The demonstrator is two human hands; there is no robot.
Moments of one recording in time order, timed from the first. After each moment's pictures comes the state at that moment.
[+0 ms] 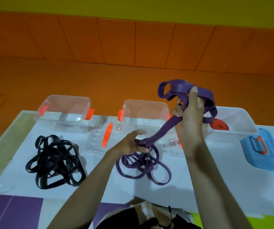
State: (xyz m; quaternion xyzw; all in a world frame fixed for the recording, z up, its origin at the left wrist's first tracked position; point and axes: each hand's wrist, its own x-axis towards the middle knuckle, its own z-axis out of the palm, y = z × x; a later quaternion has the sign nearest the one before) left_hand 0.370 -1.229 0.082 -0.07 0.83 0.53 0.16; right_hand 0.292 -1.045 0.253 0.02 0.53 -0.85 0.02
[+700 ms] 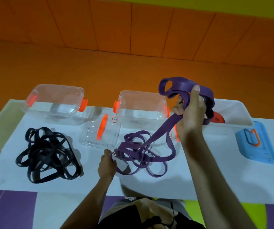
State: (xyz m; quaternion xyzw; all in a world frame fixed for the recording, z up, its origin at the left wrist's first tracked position) left_hand 0.467 -1.225 -0.066 -0.42 0.84 0.34 0.05; right_hand 0.296 -1.043 0.245 0.05 0.56 -0.83 0.00
